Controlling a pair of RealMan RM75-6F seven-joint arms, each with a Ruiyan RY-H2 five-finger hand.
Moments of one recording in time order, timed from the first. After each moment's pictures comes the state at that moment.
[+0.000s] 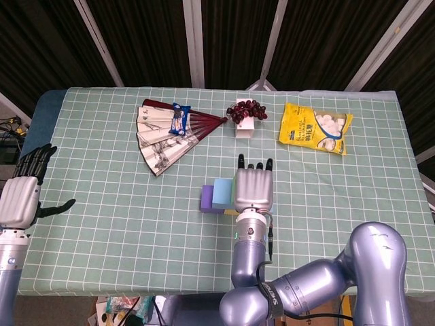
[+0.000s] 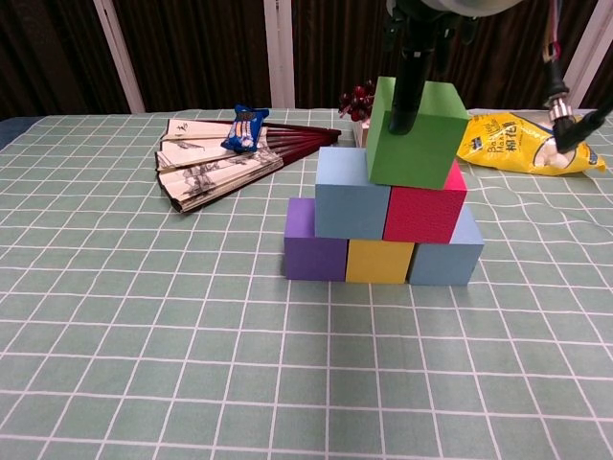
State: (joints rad) left arm -0.28 -1.07 -0.20 -1.90 1.29 1.41 0.11; right arm 1.36 -1.67 0.77 -2.07 0.19 2.05 -1.32
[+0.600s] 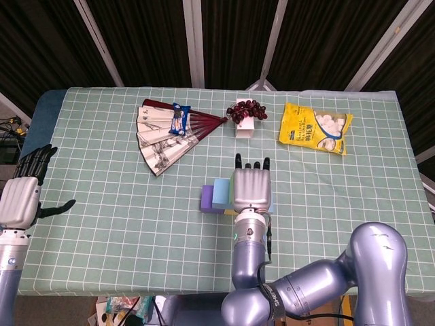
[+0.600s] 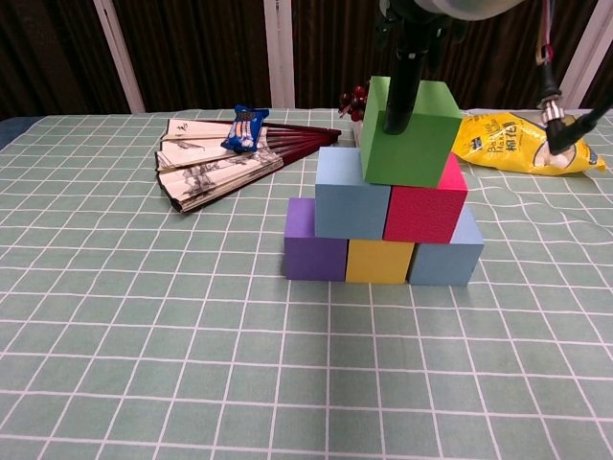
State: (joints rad) left arm -0.28 -1.07 -0.20 -1.90 1.28 1.41 0.11; right arm 1.35 -1.67 0.75 -2.08 0.16 2.02 -1.31
